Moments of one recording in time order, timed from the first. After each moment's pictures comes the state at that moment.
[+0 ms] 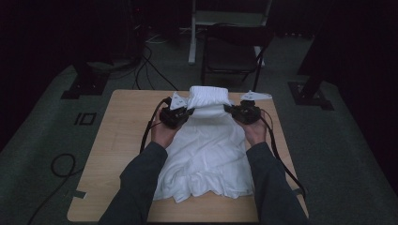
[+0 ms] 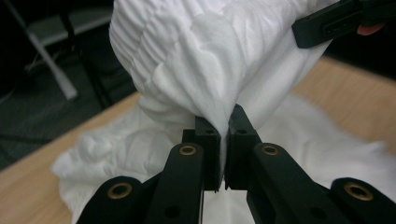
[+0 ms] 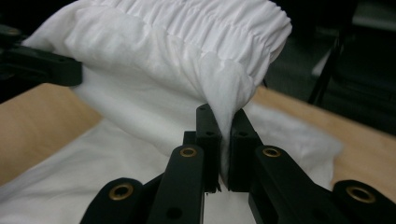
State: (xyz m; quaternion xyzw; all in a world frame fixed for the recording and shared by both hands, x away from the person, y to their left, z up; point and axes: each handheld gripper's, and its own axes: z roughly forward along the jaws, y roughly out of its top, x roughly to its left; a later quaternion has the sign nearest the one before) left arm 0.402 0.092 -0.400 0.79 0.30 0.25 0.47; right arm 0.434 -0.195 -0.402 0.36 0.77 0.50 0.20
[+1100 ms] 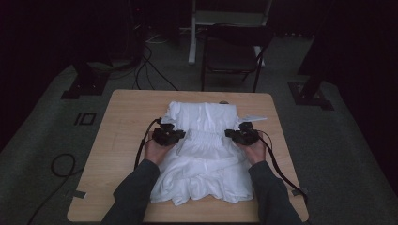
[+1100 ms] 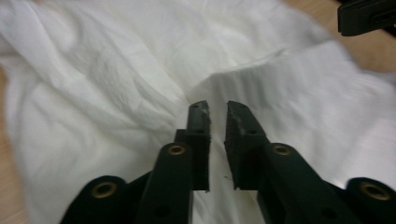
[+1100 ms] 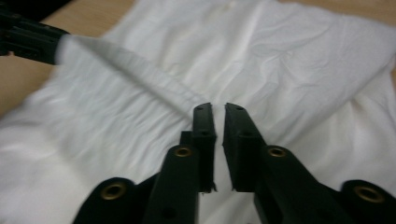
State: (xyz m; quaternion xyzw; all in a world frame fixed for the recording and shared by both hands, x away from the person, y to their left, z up) left arm 0.414 0.121 -0.491 0.81 0.40 0.12 0.41; right arm 0.424 -0.204 -0.492 0.43 0.79 0.43 0.11
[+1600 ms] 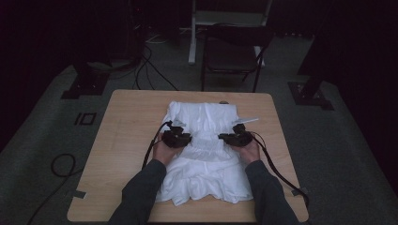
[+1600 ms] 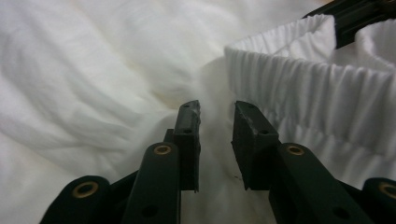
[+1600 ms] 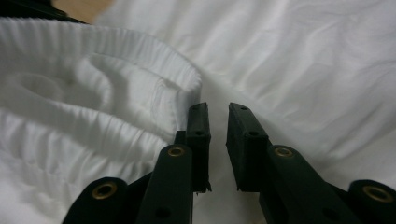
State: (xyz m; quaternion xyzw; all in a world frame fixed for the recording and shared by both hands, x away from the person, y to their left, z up) left arm 0.411 0.097 -0.513 0.82 0.36 0.10 0.42; right arm 0.432 -0.196 -0.519 0.40 0.80 0.44 0.04
